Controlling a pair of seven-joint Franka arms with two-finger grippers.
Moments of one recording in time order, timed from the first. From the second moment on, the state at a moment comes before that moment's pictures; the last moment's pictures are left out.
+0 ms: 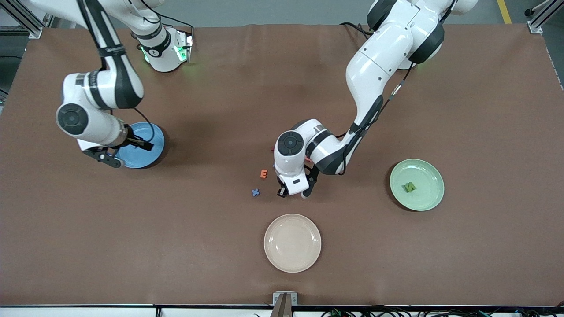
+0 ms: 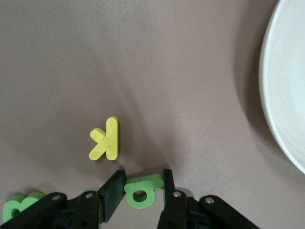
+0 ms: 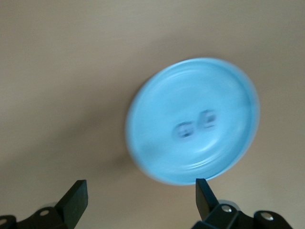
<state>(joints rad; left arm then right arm) -0.58 1.05 -0.24 -1.14 0.30 2.26 -2.04 0.21 0.13 -0.07 -2.20 -0.02 2.09 0.62</state>
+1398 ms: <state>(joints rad) -0.35 0.69 -0.24 -1.40 0.28 1.96 -1.49 0.59 0.77 -0.06 -1.45 0.16 2.23 1.37</state>
